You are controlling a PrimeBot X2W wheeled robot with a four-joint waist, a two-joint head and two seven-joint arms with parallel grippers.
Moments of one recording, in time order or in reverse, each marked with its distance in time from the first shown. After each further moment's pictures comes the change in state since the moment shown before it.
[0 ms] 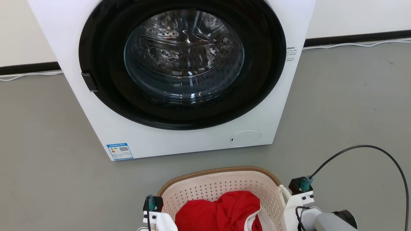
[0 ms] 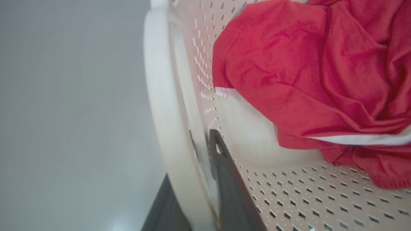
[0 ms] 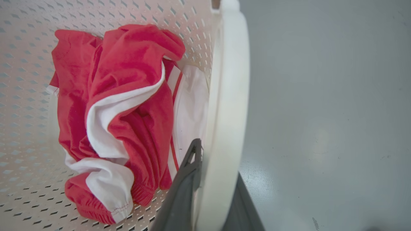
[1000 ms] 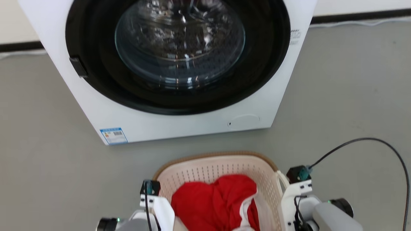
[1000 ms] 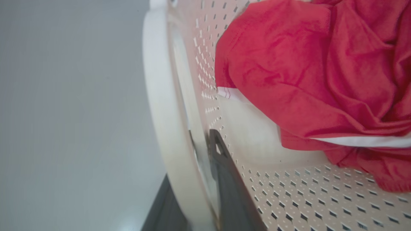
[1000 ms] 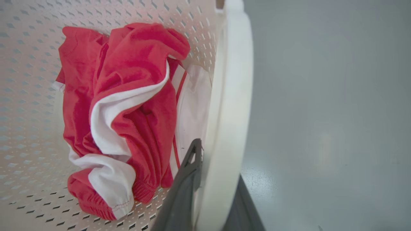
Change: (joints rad) left arm -0.064 0.007 -0.051 0.021 -0.020 0.002 -0.024; right arm 0.000 -0.011 -0.013 -0.085 -0.003 -0.009 0.007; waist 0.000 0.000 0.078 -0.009
